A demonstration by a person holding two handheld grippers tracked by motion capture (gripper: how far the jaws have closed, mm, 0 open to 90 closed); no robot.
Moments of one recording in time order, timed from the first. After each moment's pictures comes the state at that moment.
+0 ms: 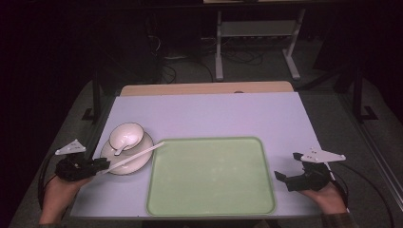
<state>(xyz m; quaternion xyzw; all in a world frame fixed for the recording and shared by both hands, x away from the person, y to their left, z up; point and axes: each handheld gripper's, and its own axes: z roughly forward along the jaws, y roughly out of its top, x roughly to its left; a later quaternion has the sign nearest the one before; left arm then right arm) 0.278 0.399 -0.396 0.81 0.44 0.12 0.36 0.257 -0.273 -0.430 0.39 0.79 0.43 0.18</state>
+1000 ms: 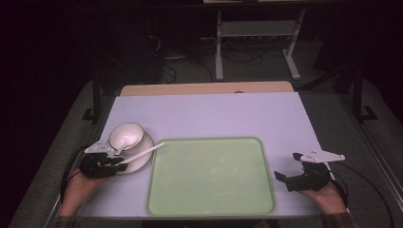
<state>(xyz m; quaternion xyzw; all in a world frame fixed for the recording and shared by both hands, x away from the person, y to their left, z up) 0.300 0.361 -0.421 0.85 0.39 0.11 0.33 0.257 -0.273 -0.431 0.39 0.79 0.43 0.18</state>
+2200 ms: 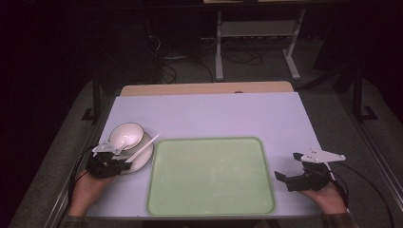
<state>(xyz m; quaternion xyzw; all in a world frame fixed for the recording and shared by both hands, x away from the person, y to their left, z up) 0.300 0.346 -0.425 0.84 0.42 0.11 0.32 0.257 -0.273 -0.431 0.39 0.79 0.43 0.18</state>
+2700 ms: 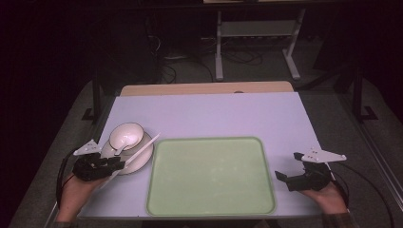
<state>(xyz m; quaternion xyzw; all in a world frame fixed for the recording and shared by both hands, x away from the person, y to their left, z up) 0.281 0.366 -0.406 0.81 0.43 0.13 0.38 0.257 -0.274 -0.430 0.40 0.79 0.43 0.18</state>
